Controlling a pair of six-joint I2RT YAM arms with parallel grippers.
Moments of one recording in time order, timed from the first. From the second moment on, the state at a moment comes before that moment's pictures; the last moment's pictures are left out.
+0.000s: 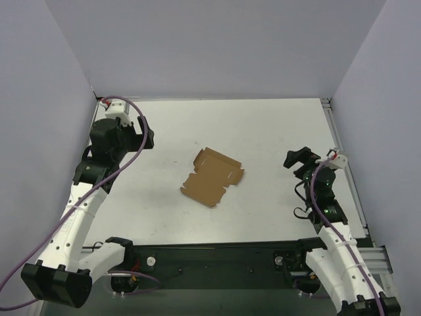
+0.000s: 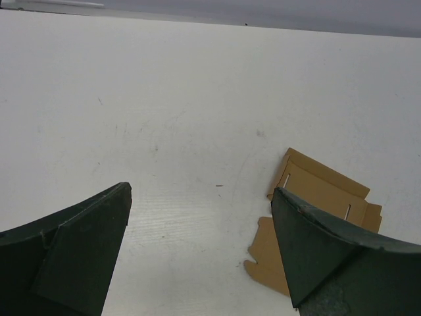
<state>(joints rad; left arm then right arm) -0.21 1.03 1.10 -0.41 -0.07 -0.23 0.12 0.64 0.40 0.06 0.28 0.50</state>
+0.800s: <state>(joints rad) -0.20 1.03 0.95 -0.37 0.05 -0.23 0.63 1.56 0.88 -0.18 0.31 0.84</state>
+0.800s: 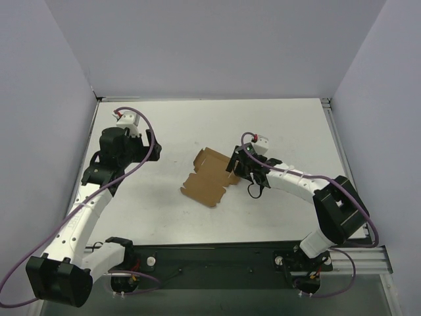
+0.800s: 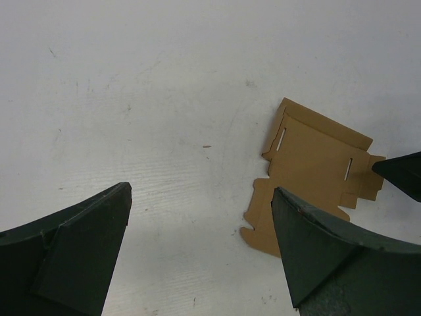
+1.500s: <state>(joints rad) -0.20 1.05 0.95 -0.35 0.09 -0.23 0.58 1.61 0.79 -0.11 0.26 0.92</state>
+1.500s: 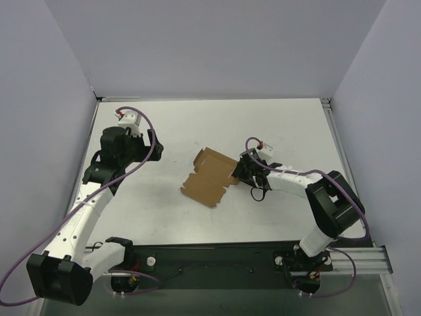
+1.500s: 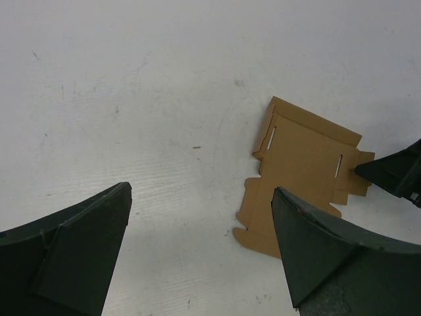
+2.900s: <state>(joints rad) -0.19 1.21 0.94 -0.28 0.46 -0.30 0.59 1.09 0.68 0.06 -0.12 0.76</state>
